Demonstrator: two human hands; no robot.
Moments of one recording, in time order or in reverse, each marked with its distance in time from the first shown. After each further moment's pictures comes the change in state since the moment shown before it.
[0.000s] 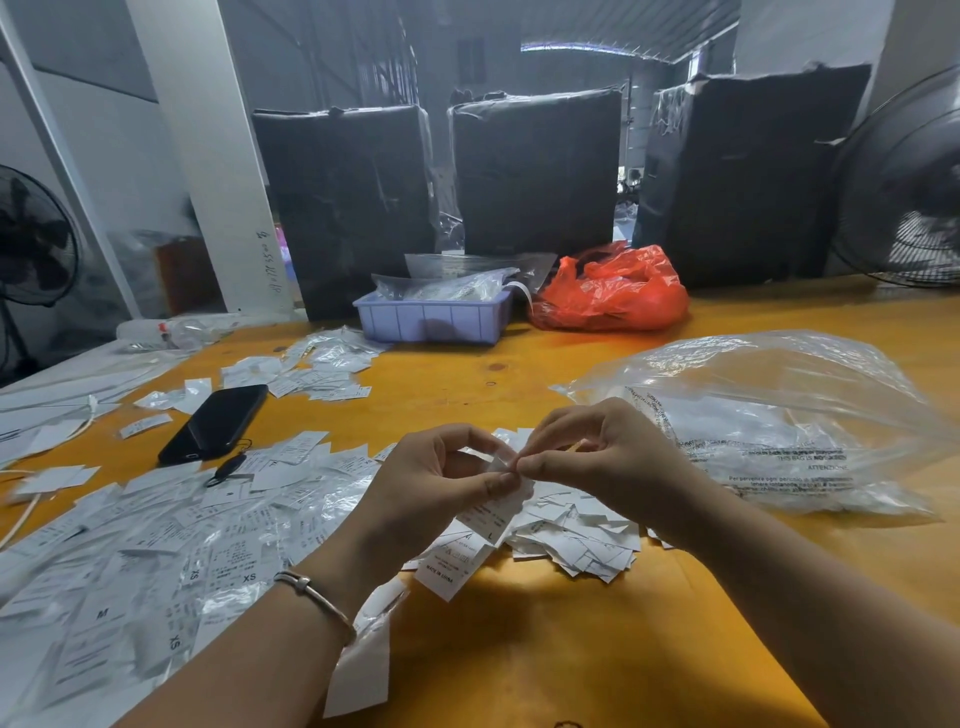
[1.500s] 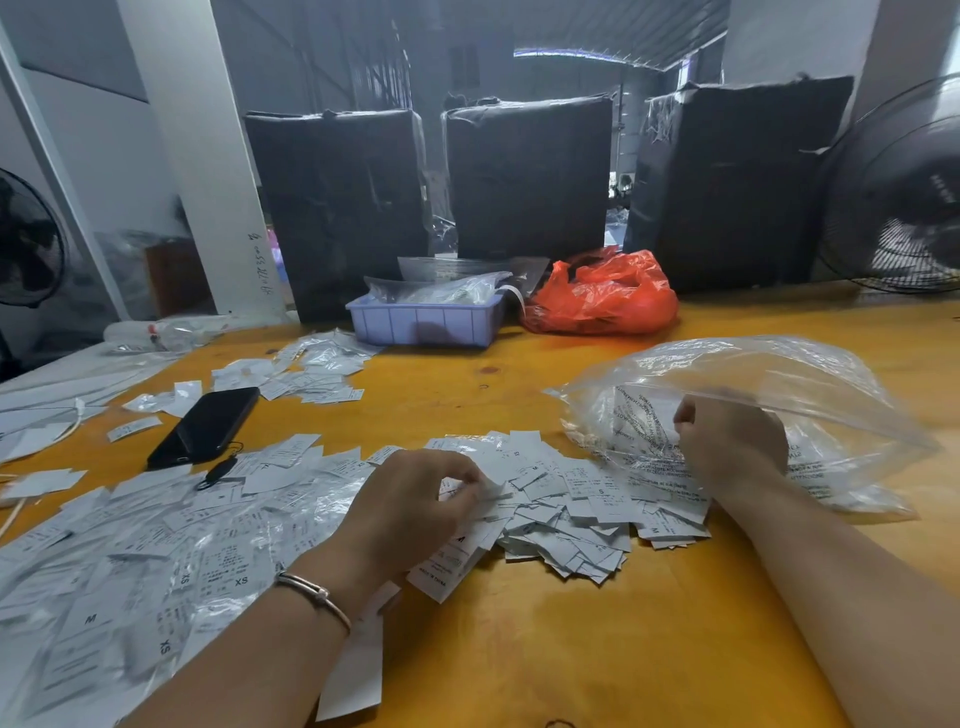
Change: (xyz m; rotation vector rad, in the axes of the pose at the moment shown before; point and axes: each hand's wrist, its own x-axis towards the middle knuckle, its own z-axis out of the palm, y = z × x) left_hand 0.008 -0.024 -0.010 0.815 0.136 0.096; right_hand 0.013 0.096 -0.066 -0.778 0.568 0.542
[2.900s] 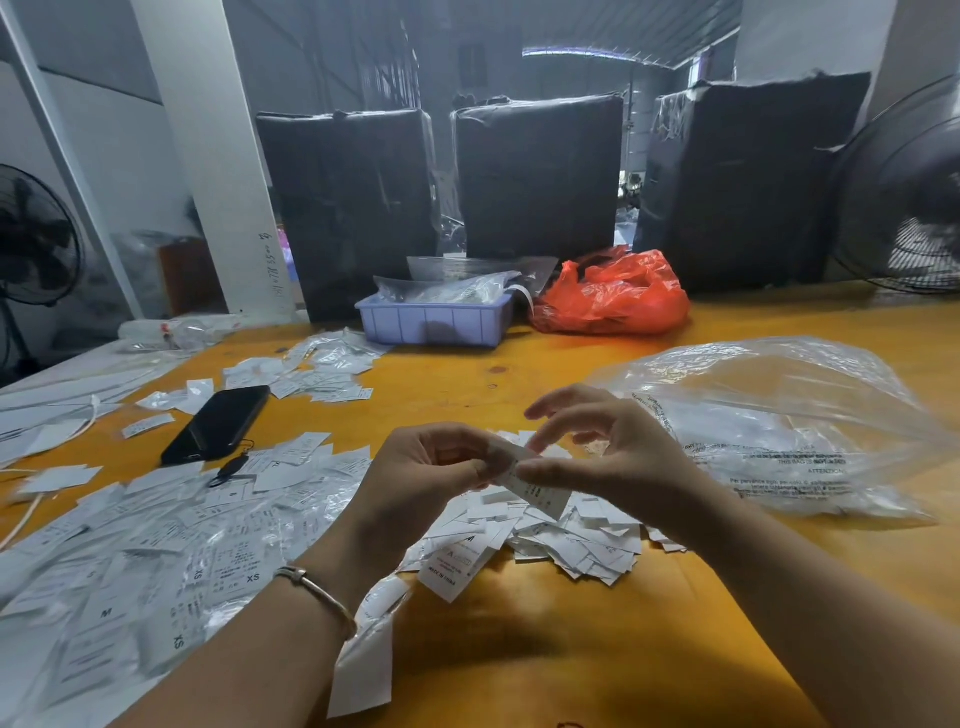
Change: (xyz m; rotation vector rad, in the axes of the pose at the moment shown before) left_hand -0.005 0.022 -0.015 -0.818 -0.033 -0.111; right_hand -0.070 -0.075 -0.033 0.744 -0.530 -0.598
